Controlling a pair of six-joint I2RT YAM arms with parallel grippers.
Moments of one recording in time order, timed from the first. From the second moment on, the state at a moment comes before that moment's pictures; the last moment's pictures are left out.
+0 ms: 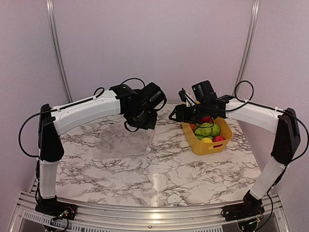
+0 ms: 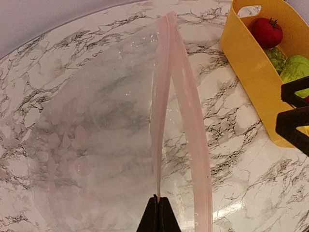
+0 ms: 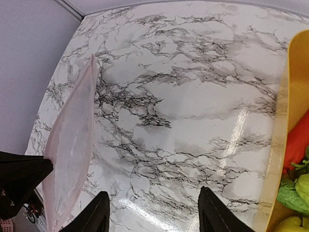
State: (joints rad) left arm -0.97 2.09 2.04 -1.04 -0.39 -0.60; right arm 0.58 1.67 1.35 -0.41 -0.26 0.43
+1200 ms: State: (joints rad) left arm -0.94 1.91 1.94 -0.94 -0.39 -0.65; right arm 0.68 1.95 1.77 -0.47 -0.35 0.53
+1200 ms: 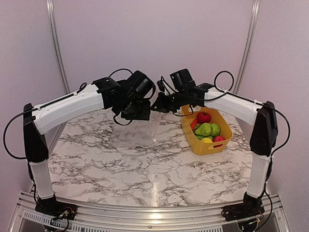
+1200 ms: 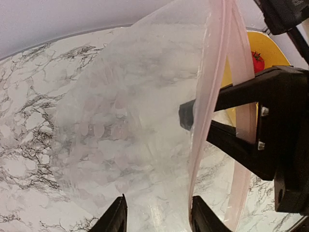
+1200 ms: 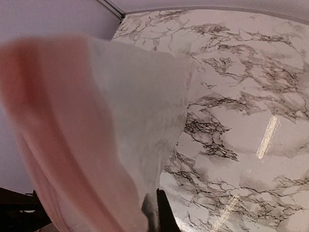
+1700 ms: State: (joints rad) left arm -0.93 1.98 1.97 -0.88 -0.37 -0.63; right arm 0.69 1.98 1.85 -0.47 -0.31 0.53
